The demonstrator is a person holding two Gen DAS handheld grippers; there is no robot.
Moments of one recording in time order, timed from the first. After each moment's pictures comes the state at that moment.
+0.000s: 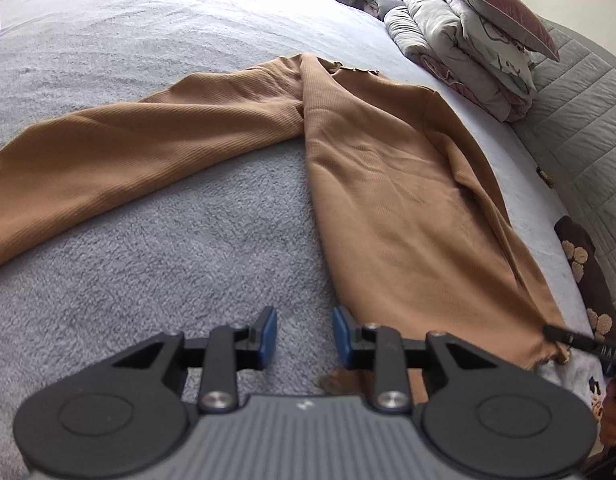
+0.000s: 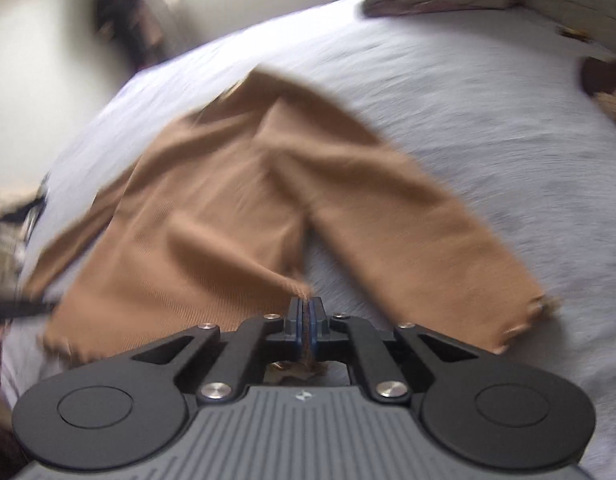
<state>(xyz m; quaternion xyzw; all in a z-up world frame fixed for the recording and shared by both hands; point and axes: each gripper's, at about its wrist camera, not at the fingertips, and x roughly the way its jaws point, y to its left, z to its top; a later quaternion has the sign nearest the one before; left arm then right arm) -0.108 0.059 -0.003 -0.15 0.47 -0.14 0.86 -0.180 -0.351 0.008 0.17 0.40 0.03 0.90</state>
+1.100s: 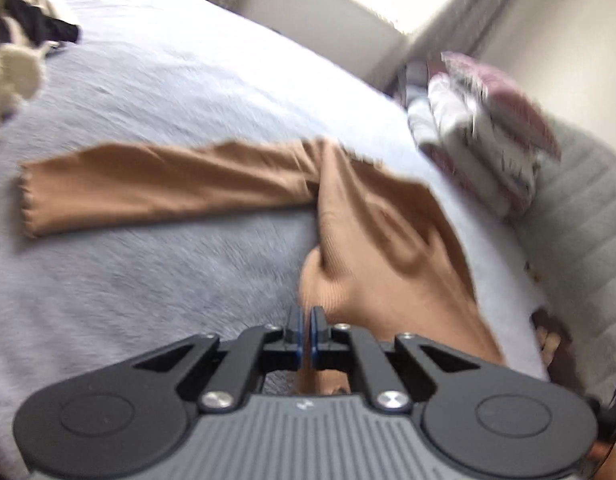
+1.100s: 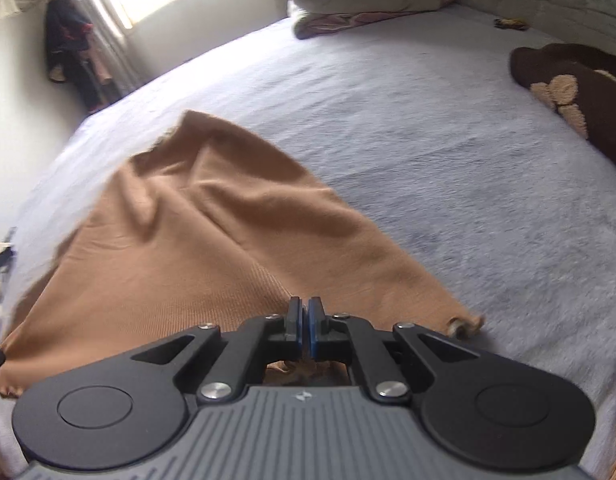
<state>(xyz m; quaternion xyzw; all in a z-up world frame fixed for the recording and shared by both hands) -0.186 0.081 0.054 -0.25 0.36 -0.07 0.90 -0.188 -0.374 0.021 0.19 0.39 -0.01 0.90</state>
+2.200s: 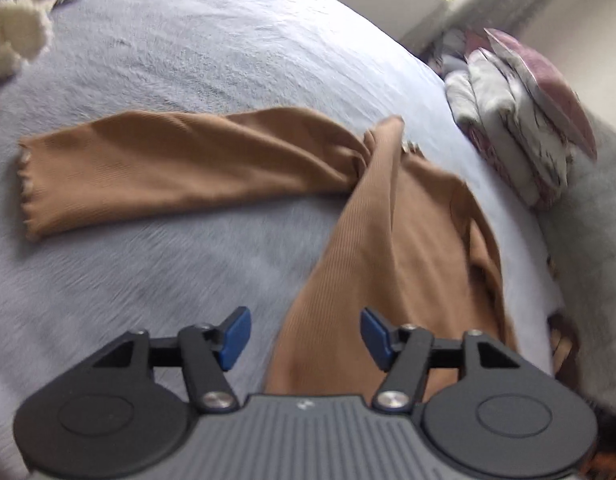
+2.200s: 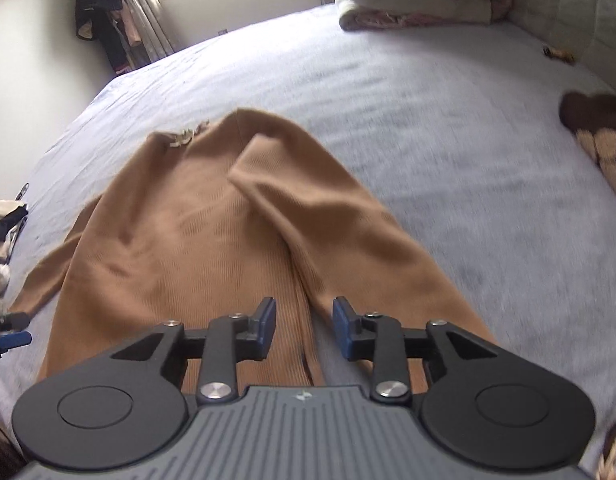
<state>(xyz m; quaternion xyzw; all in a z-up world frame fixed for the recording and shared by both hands) -0.116 0.118 0.029 -0.29 0.45 -0.05 0.84 -0.149 -0.343 0.047 0.13 0.41 0.01 0.90</state>
